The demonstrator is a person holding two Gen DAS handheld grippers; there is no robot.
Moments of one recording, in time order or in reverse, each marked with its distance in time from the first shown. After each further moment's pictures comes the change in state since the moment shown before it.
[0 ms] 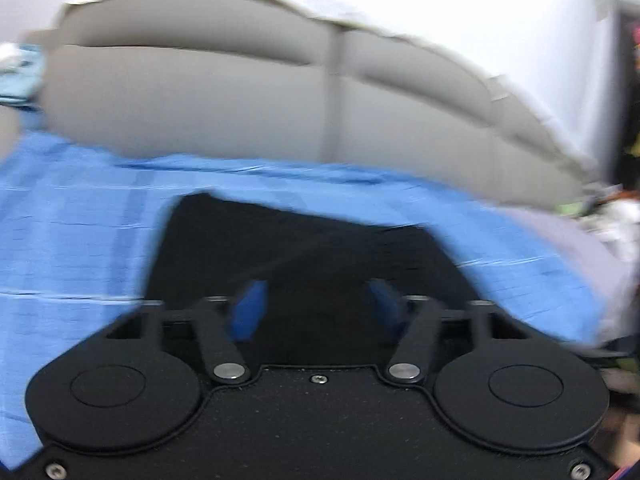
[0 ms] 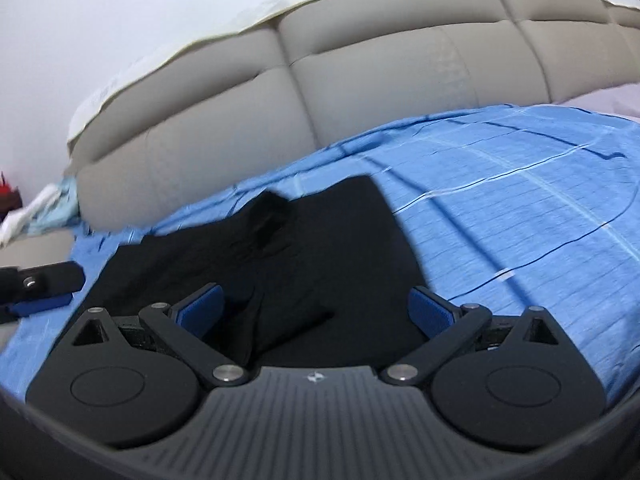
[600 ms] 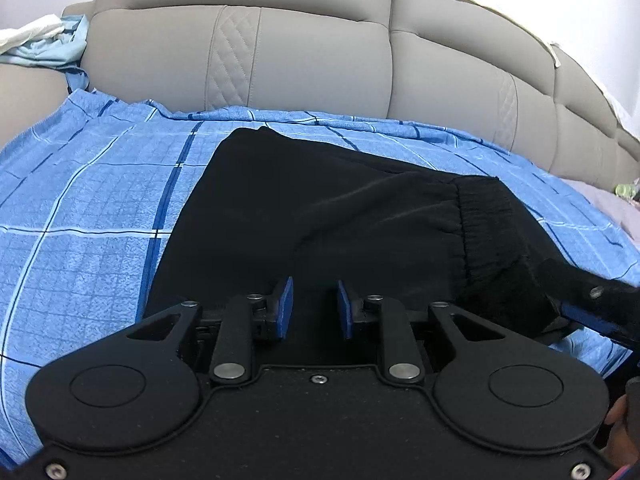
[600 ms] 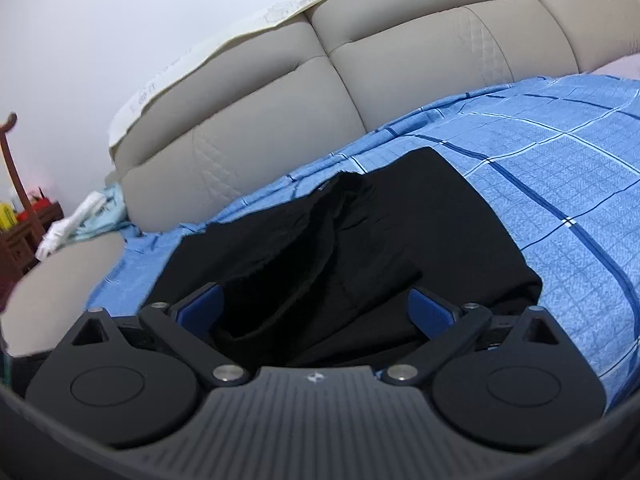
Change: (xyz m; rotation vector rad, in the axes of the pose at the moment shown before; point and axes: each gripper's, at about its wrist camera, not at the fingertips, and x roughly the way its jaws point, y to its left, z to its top) left arm 0.032 0.002 -0.034 -0.034 0.071 0.102; right arm -0.020 0.026 -0.011 0.092 0.011 0.144
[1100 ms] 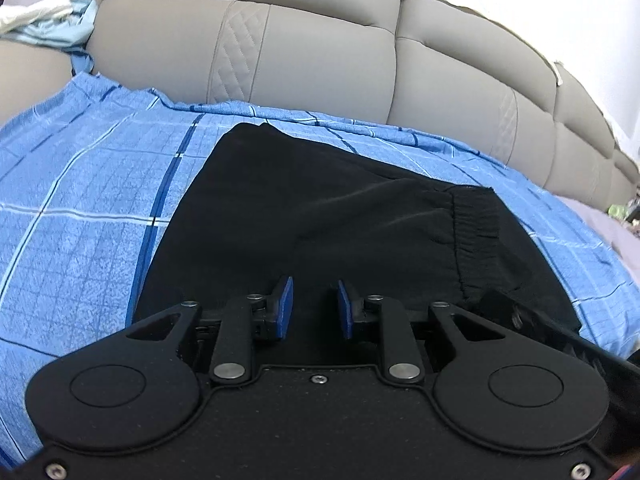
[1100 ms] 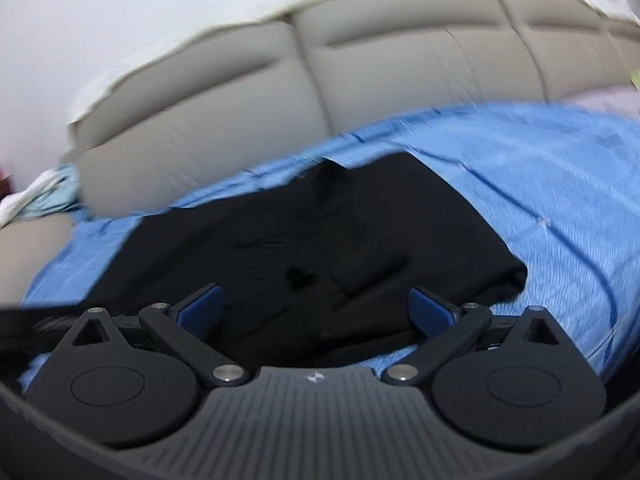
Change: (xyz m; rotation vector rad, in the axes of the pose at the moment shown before) left arm -0.004 0.005 -0.002 -0.070 -0.001 -0.036; right arm 0.022 0.024 -0.019 -0.060 -0.025 -0.215
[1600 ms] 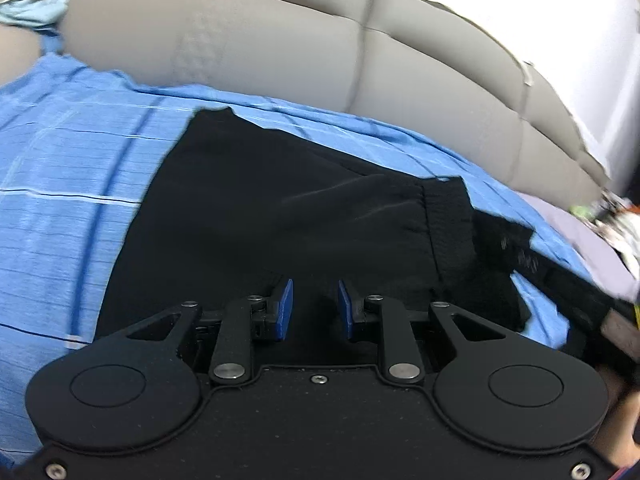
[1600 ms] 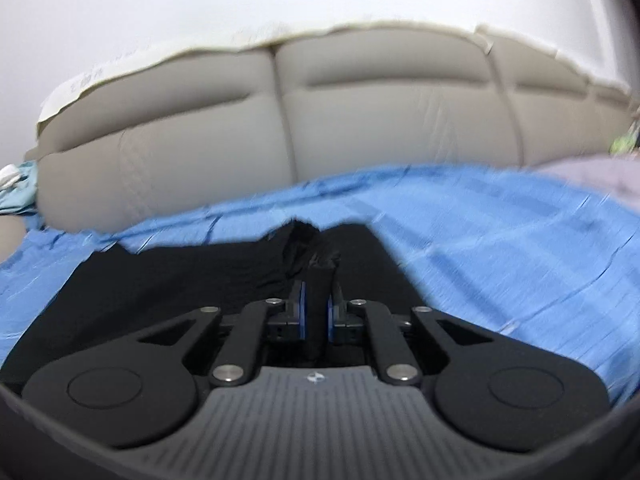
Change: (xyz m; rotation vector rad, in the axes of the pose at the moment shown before) left arm -0.007 -0.025 -0.004 -0.002 0.048 -0.133; right arm 0.009 -0.003 0.033 -0.163 -0.147 -0.143
